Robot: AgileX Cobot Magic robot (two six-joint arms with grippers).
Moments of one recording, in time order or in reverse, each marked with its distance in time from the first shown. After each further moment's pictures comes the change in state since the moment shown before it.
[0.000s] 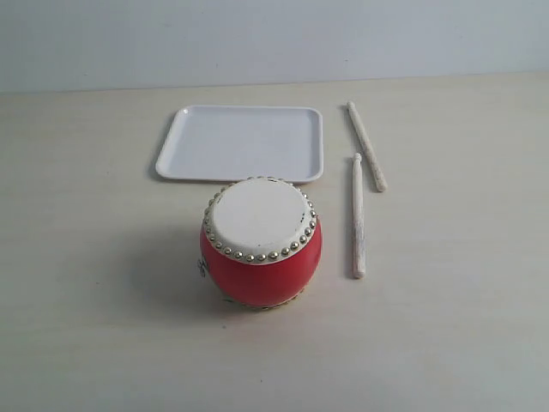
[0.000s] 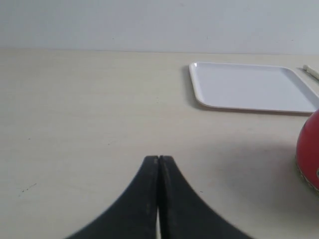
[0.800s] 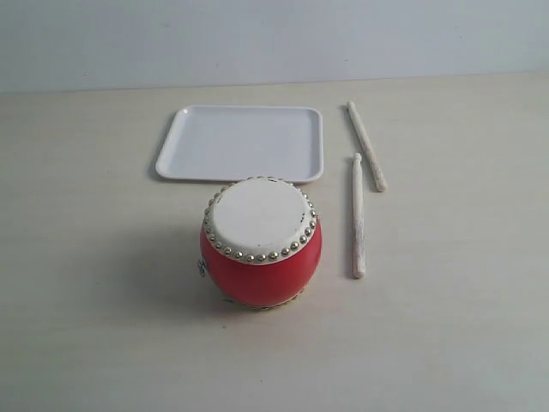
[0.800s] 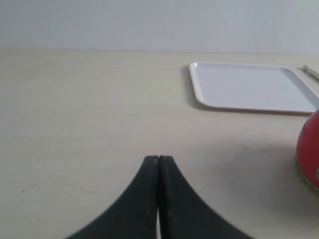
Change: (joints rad) left arm 0.000 0.000 0.000 0.000 0.000 0.000; right arm 0.000 0.759 -0.790 0.200 -0.185 0.196
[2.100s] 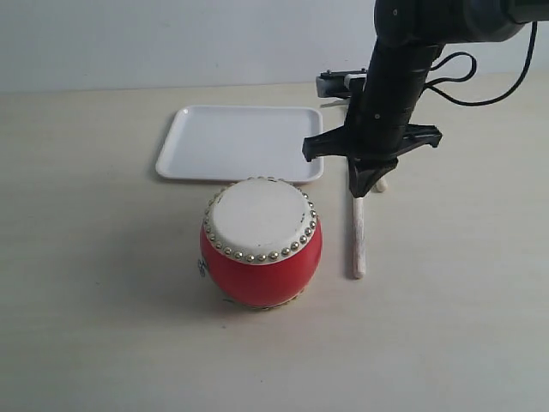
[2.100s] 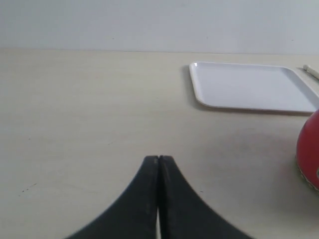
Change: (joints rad) left arm 0.000 0.000 0.000 0.000 0.000 0.000; right arm 0.371 1.349 -0.777 0.194 1.175 -0.290
